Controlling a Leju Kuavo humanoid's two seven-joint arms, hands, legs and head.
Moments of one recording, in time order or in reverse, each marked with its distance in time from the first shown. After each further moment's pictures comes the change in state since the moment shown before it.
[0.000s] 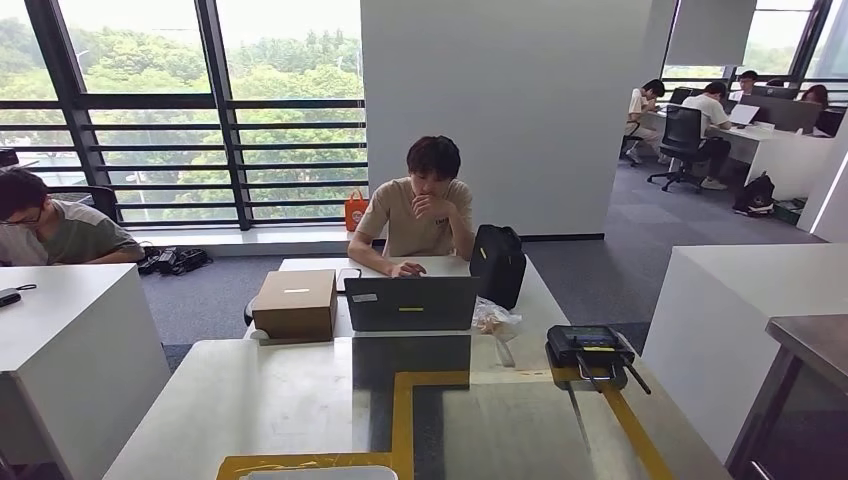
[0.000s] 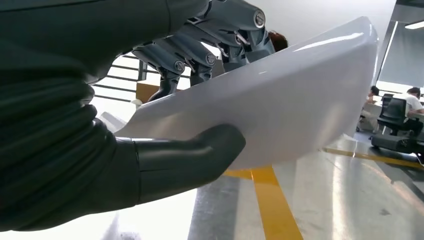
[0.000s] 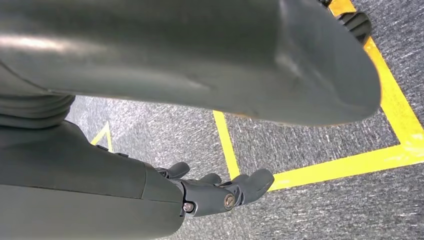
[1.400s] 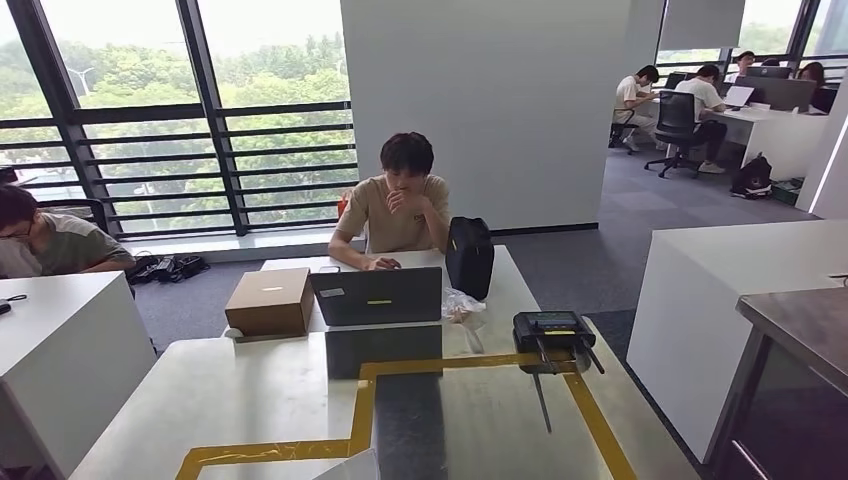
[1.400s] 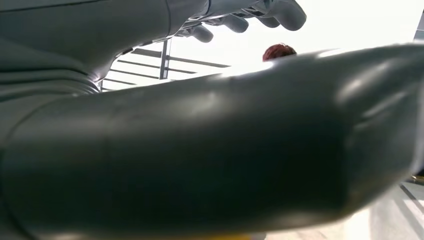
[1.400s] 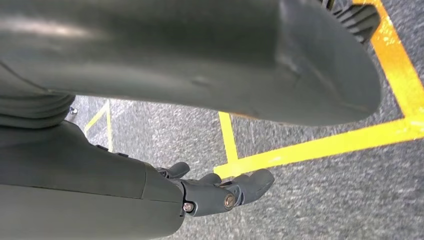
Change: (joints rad) left arm 0.112 0.081 0.028 -0.179 -0.006 0.036 0.106; right arm 0.001 0.009 0.015 0.002 0.041 0.010 -0.015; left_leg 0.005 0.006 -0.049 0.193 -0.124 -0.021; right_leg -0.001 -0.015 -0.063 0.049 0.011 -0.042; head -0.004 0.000
